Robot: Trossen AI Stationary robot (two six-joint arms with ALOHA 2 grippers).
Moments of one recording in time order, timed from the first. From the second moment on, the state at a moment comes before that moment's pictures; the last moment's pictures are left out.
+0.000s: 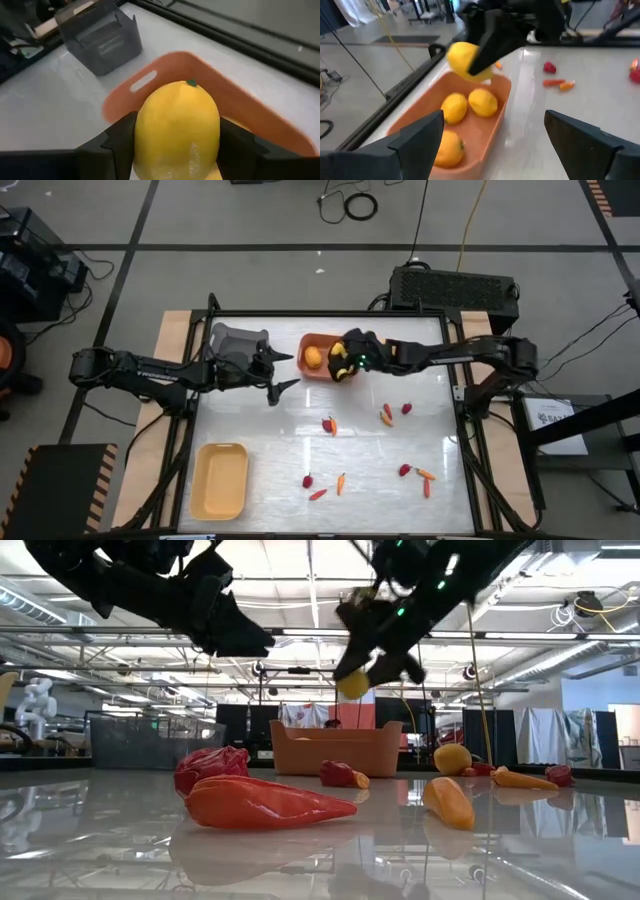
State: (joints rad) left arm 0.11 1.16 0.48 0.39 -0.16 0.06; right arm -0.20 1.61 1.01 -0.02 0.31 0.51
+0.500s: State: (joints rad) left arm 0.15 1.16 0.48 0.21 -0.30 0.01; right arm -0.24 1.70 1.01 0.03 0.23 0.37
